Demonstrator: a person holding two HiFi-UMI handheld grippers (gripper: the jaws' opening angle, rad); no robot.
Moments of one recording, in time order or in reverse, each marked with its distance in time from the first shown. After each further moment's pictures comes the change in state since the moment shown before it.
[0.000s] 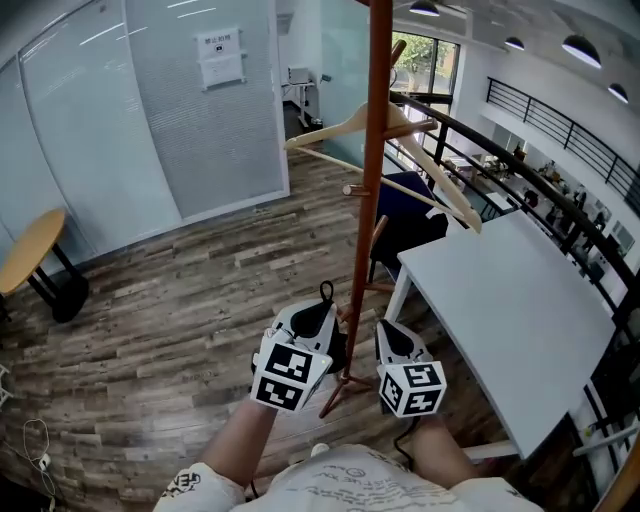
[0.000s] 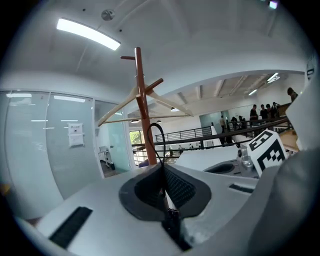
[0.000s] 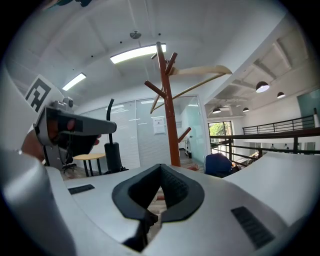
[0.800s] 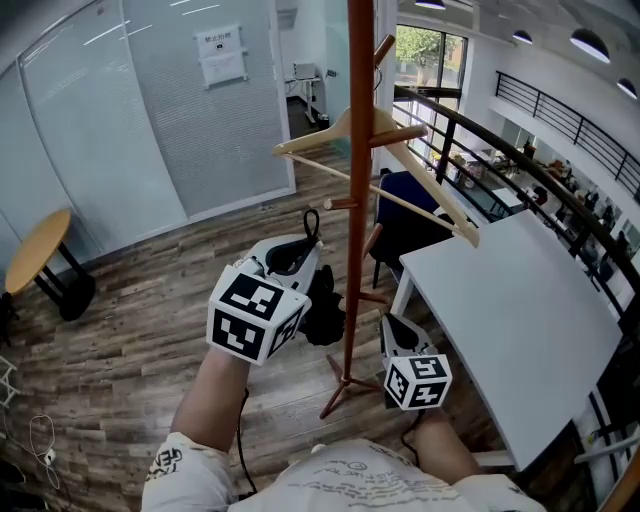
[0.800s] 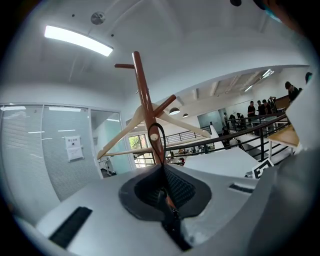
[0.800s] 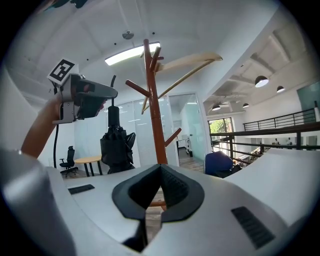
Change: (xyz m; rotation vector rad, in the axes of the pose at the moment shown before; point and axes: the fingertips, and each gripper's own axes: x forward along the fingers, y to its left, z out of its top) left arm 0.039 0.052 0.122 0.075 -0.028 -0.003; right arm 0.022 -0.053 0.021 0.043 0.010 0.019
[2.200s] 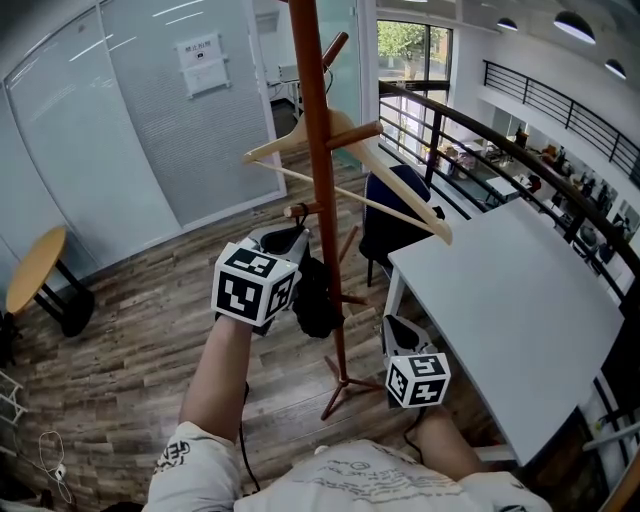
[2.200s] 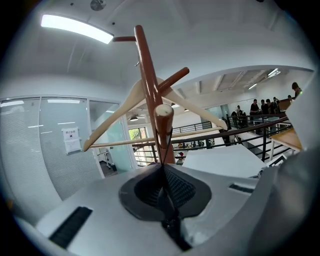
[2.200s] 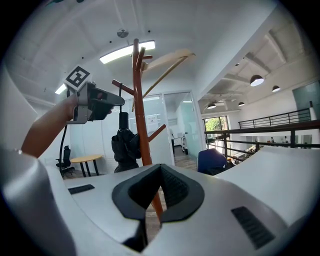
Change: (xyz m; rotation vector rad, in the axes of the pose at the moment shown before) left arm 0.068 0.016 -0.016 -0.032 0.087 -0.001; right arm -0.010 -0.043 -0.012 0.014 0.023 -0.045
